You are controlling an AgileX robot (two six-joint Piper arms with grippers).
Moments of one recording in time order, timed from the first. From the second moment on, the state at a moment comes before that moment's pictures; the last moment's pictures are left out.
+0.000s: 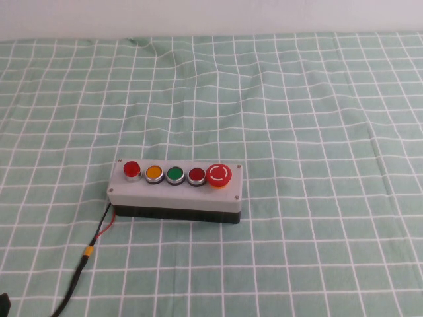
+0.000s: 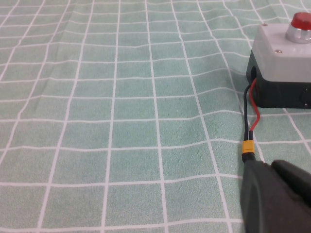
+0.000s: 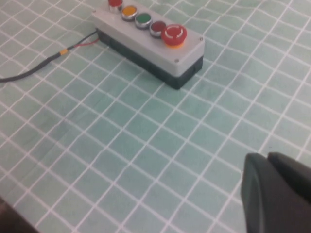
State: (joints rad) right arm 0.80 0.49 -0.83 -0.11 0.98 0.23; left arm -0.12 -0.01 0.03 0.02 0.39 0.03
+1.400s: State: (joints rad) right arm 0.16 0.00 -0.18 -0.19 0.32 0.22; left arm -0.12 -0.01 0.03 0.02 0.39 0.03
